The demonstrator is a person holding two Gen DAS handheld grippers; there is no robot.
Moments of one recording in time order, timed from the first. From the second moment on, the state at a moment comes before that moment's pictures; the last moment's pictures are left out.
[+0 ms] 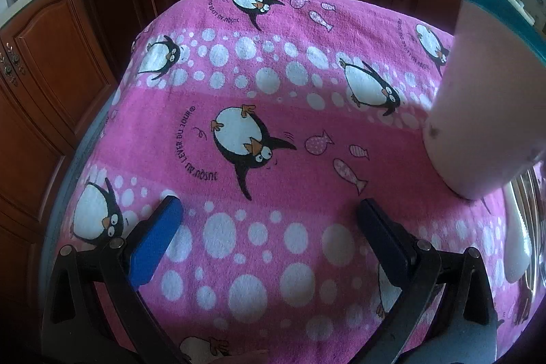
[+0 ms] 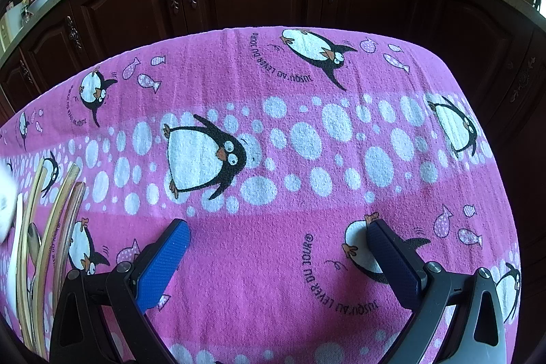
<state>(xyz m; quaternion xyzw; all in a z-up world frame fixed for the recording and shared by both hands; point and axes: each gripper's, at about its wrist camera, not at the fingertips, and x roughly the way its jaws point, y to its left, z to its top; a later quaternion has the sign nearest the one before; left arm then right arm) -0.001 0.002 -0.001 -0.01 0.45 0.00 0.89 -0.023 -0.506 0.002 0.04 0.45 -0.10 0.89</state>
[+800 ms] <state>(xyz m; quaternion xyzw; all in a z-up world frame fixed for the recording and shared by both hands) -0.001 0.000 -0.002 -0.01 0.45 0.00 0.89 -0.023 -0.506 0.002 0.04 0.45 -0.10 0.89</state>
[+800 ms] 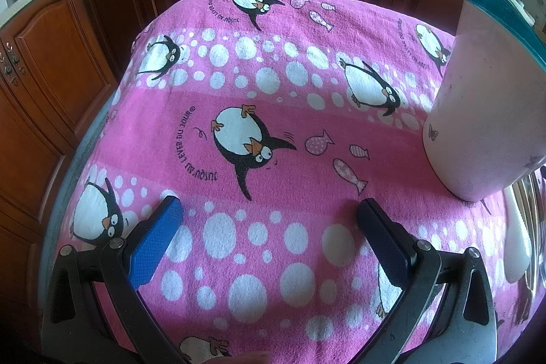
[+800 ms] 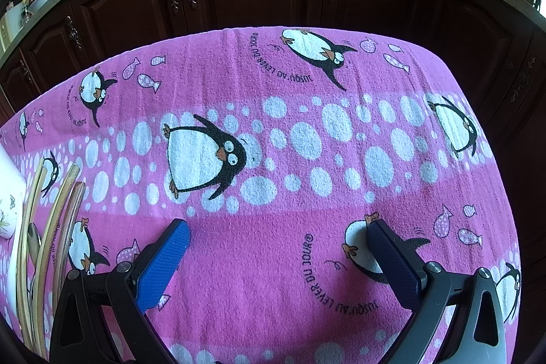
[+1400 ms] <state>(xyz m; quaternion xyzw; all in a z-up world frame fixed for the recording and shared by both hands) -0.002 -0.002 -0.001 -0.01 0.45 0.00 0.89 -0.023 -0.506 0.002 0.04 0.45 -0.10 0.89</state>
